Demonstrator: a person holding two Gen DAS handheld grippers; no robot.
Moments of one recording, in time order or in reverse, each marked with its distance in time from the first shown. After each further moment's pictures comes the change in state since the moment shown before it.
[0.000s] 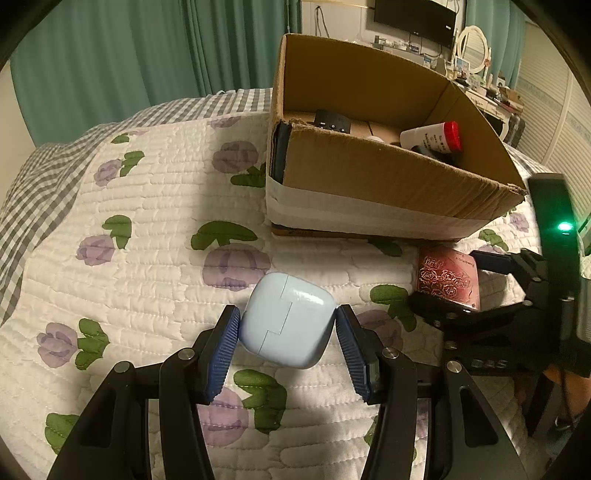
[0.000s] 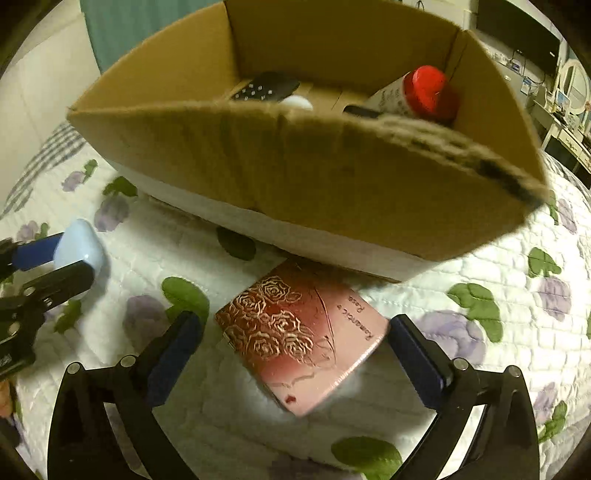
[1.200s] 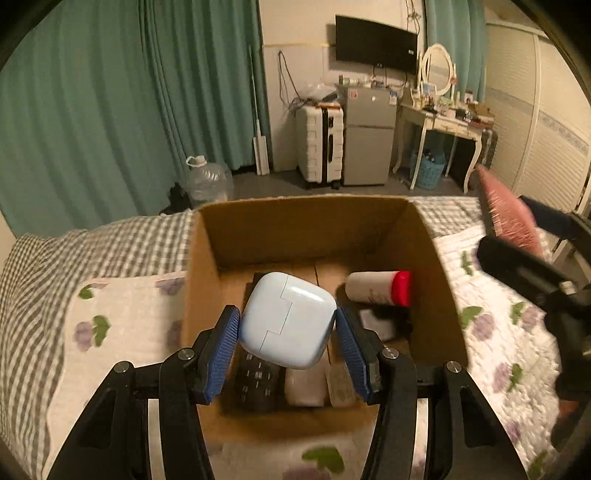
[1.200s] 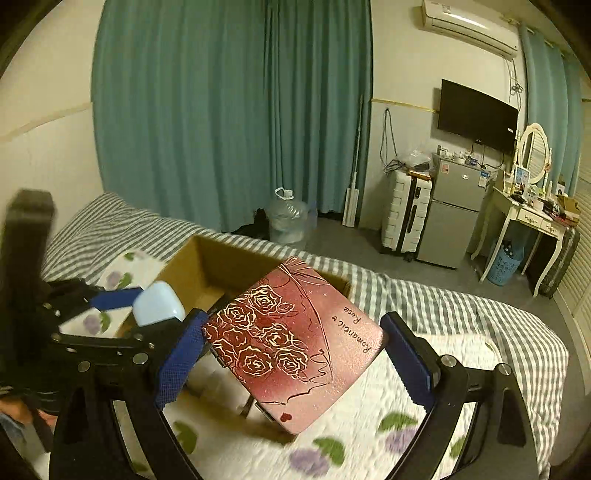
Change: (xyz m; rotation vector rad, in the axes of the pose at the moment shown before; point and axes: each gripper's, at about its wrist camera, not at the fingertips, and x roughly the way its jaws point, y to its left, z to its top) left arm -0.013 -0.065 0.147 0.116 -0.167 -0.039; right arm -0.162 -0.063 0.107 0.013 -0.454 -0.074
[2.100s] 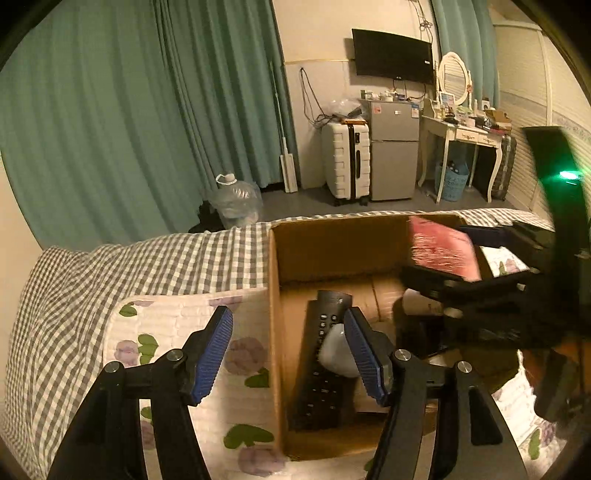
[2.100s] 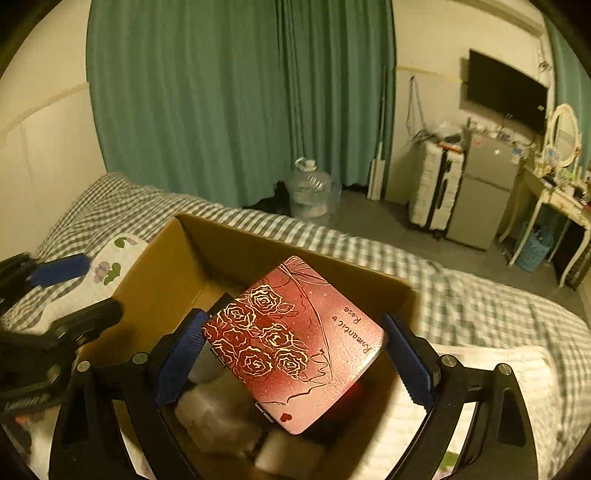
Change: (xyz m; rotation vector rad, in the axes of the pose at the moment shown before) left arm -0.013 0.042 -0.002 0.007 -0.086 0.107; right arm 0.114 0.018 0.011 -0.025 0.148 0.102
